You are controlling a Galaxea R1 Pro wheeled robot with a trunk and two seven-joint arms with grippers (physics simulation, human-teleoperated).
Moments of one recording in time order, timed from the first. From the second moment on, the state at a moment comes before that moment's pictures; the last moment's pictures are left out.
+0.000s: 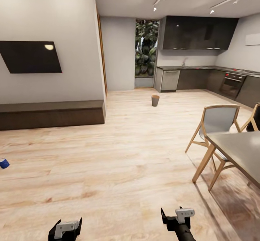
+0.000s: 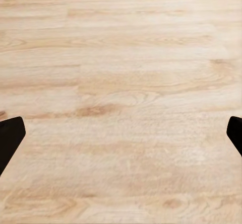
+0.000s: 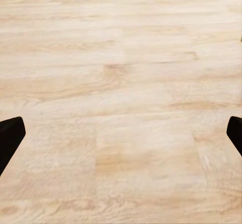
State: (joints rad) left arm 0.02 0.02 0.12 -0.97 0.00 -0.24 -0.05; right arm -0.07 0.05 -0.02 -0.94 0.07 -0.18 0.04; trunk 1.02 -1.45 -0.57
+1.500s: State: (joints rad) left arm 0.02 0.01 0.12 -0.97 0.00 -0.24 -0.04; right arm -0.07 0.05 -0.02 -0.94 0.07 -0.18 0.04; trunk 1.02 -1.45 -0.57
